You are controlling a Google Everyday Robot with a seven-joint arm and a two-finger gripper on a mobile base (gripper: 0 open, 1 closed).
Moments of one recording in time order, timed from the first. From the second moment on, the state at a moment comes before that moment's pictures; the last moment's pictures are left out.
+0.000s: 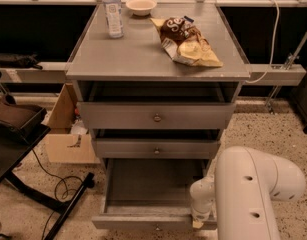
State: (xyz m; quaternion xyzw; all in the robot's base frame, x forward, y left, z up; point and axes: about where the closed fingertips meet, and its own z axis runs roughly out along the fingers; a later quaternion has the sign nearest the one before) arm 0.459 -0.209 0.151 0.62 -0.78 -0.07 0.06
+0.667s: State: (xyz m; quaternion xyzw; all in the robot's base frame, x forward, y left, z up) arm 0.434 -0.214 0.148 0.62 -0.78 -0.10 0.07
